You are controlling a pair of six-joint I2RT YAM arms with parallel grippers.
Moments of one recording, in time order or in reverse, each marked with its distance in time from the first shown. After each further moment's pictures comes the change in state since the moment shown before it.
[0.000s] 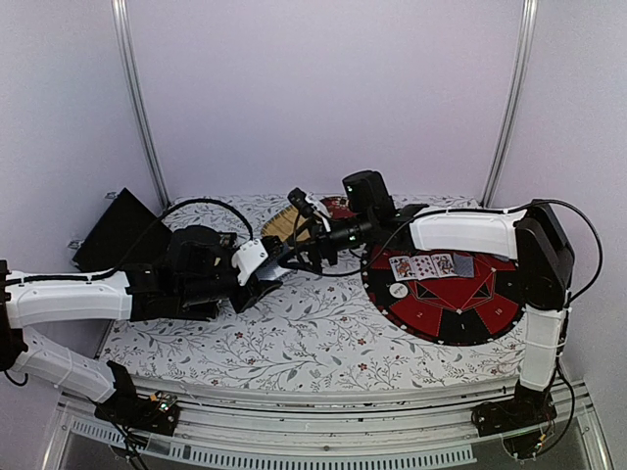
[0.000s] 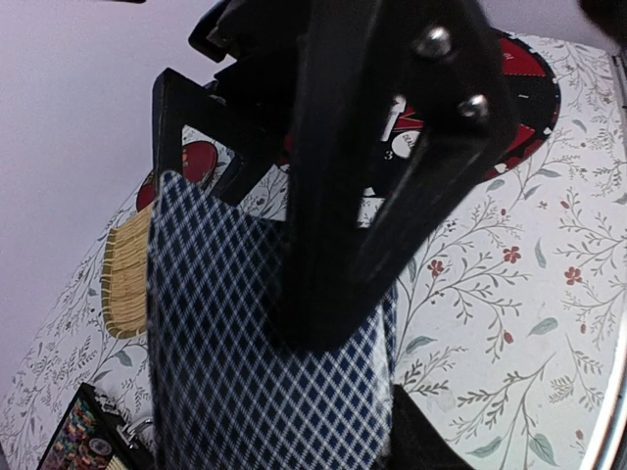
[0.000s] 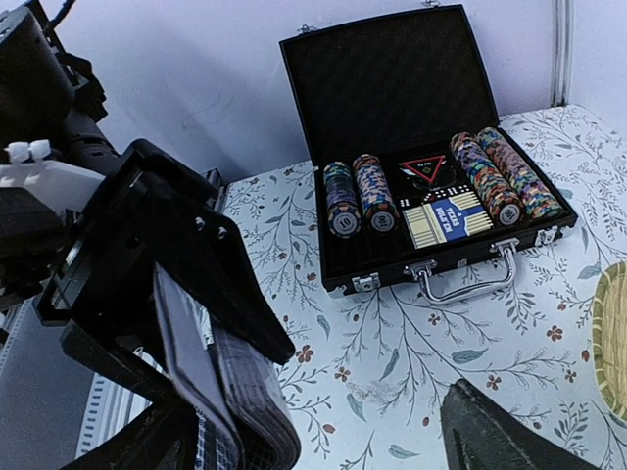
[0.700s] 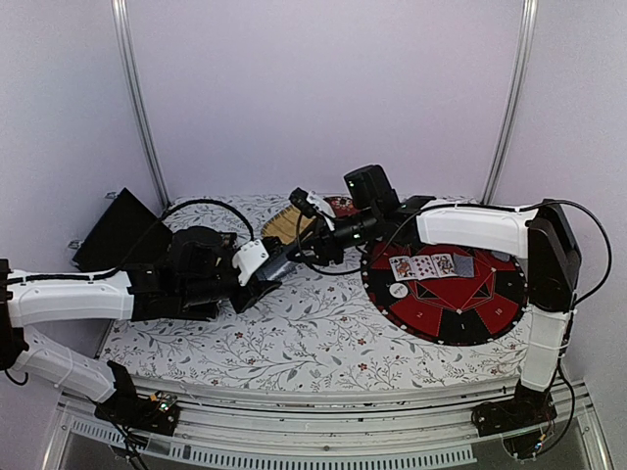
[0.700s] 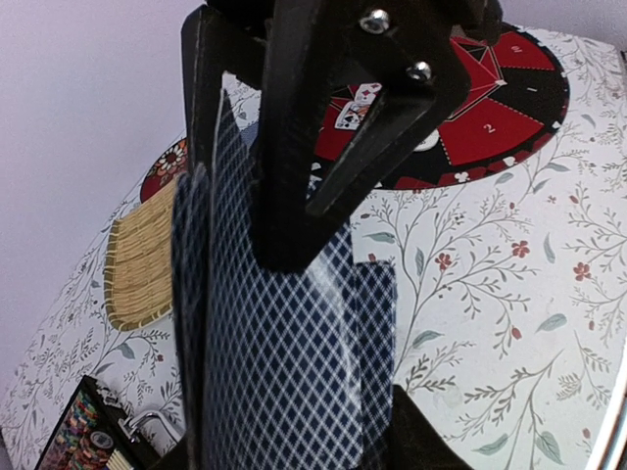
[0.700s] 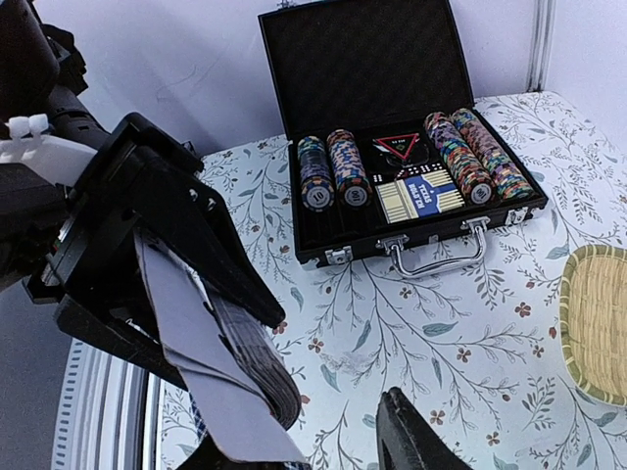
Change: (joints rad) left arm 0.000 0.009 0.000 -0.004 -0.011 0.000; right arm 0.002 -0.030 0.034 -0.154 0.089 -0.119
